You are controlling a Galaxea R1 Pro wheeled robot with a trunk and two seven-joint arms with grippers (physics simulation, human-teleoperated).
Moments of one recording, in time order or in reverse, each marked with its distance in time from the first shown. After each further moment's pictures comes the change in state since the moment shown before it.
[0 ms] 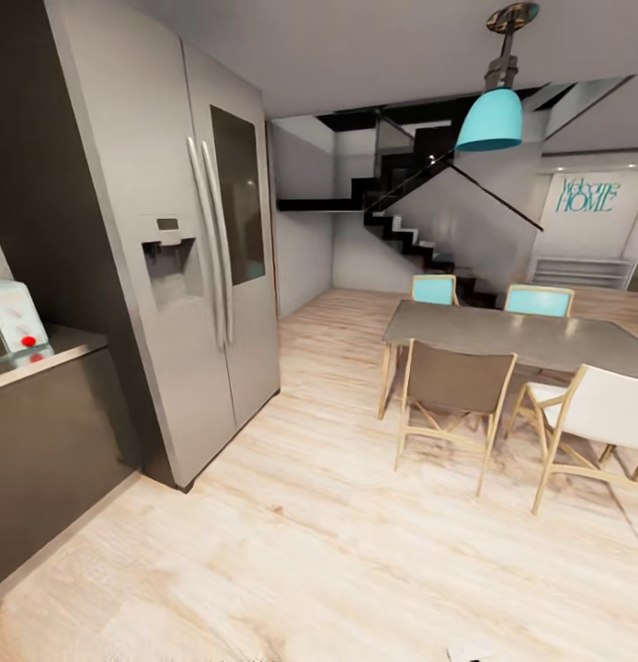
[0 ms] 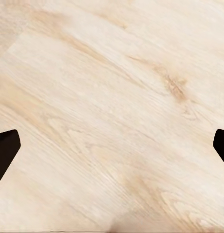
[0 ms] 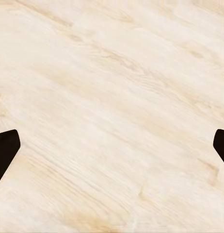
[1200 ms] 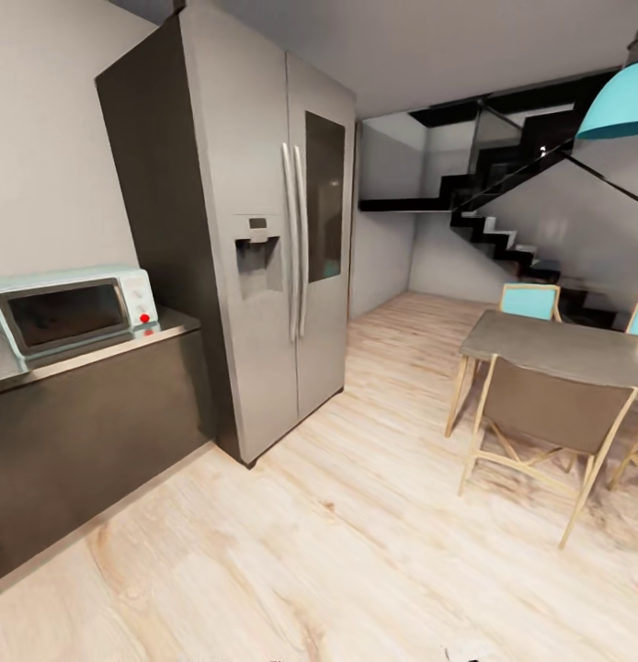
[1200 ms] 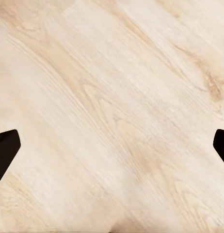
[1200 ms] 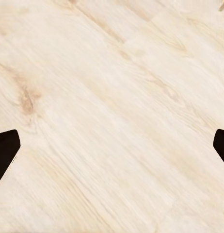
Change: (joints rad) left arm 0.000 0.000 0.000 0.001 0.000 0.000 0.003; right arm 0.000 0.004 0.000 0.000 0.000 0.000 0.000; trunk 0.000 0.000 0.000
